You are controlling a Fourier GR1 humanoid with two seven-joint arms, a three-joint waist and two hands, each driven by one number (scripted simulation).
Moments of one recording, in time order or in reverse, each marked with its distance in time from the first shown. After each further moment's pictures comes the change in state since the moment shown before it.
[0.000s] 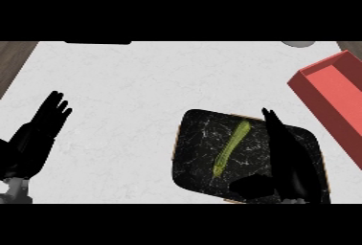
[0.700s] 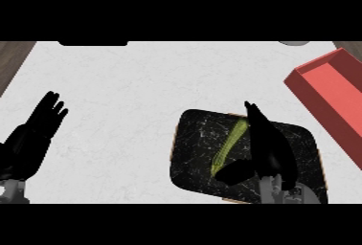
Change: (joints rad) left arm 0.016 -0.013 0.032 -0.021 -0.018 -0.006 0.021; right arm -0.107 0.143 -0.050 0.119 -0.003 0.111 0.034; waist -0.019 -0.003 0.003
